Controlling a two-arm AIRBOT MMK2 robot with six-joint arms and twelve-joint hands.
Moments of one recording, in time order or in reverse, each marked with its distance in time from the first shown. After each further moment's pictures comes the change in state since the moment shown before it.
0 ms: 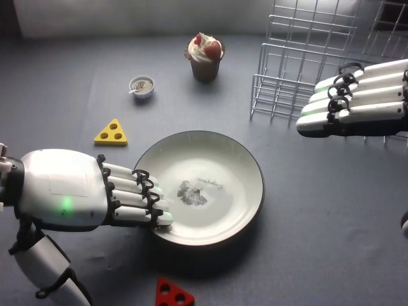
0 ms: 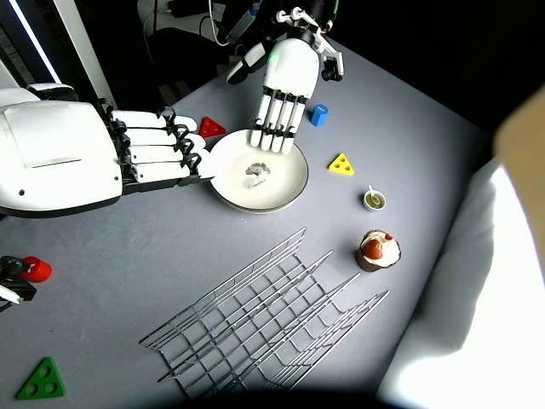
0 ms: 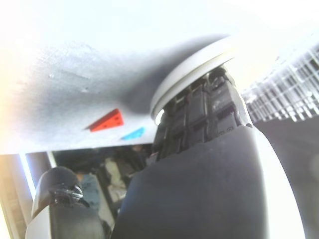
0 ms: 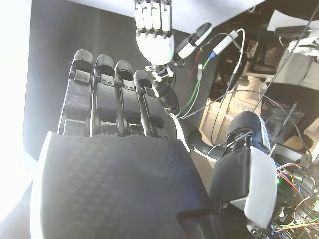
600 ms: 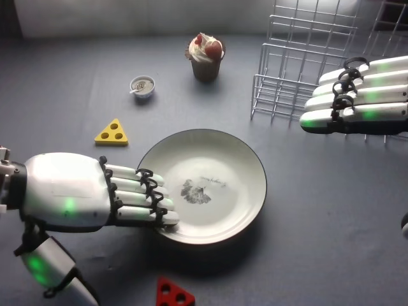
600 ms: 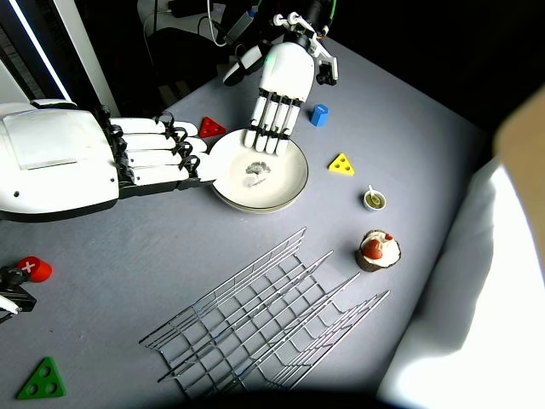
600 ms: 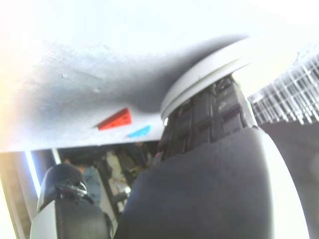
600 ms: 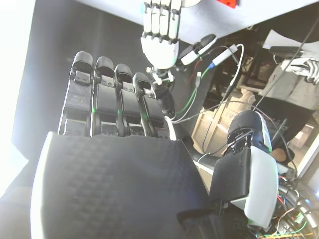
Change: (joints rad) left arm 0.023 -0.061 0.055 -0.013 -0.034 -0.001; right arm -0.036 0.004 -0.003 0.062 0.005 -0.127
